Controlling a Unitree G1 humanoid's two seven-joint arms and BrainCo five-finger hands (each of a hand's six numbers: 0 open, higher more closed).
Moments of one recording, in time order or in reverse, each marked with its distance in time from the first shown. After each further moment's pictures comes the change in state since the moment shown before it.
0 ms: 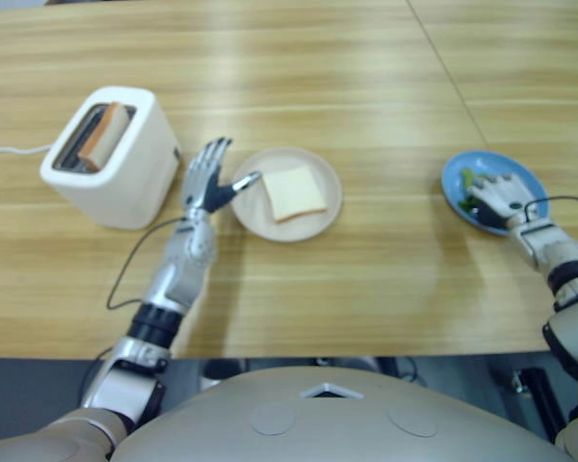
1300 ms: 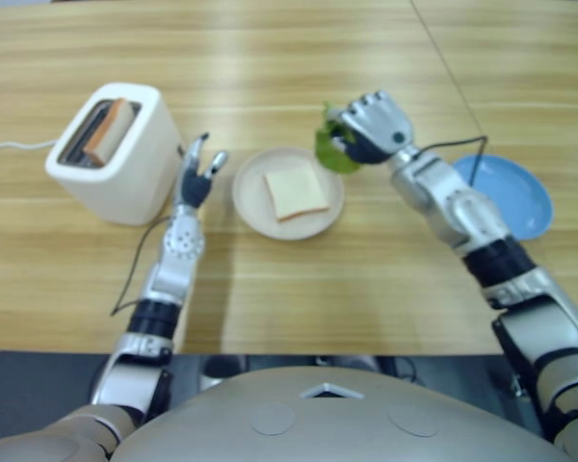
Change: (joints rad) left arm -0.027 -0.056 0.175 0.118 -0.379 -0.160 -0.066; right arm -0.022 0.350 -0.118 -0.937 0.030 0.055 0.351
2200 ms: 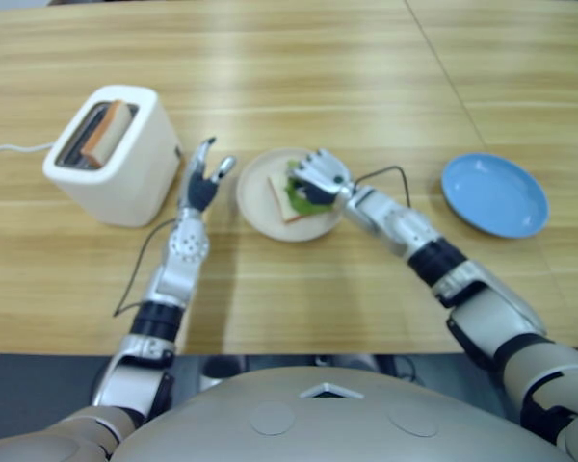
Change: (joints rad) left arm 0.014 -0.008 -0.031 0.000 0.042 0.003 0.007; right arm -0.031 0.118 0.148 0.279 -0.066 -0.051 -0.049
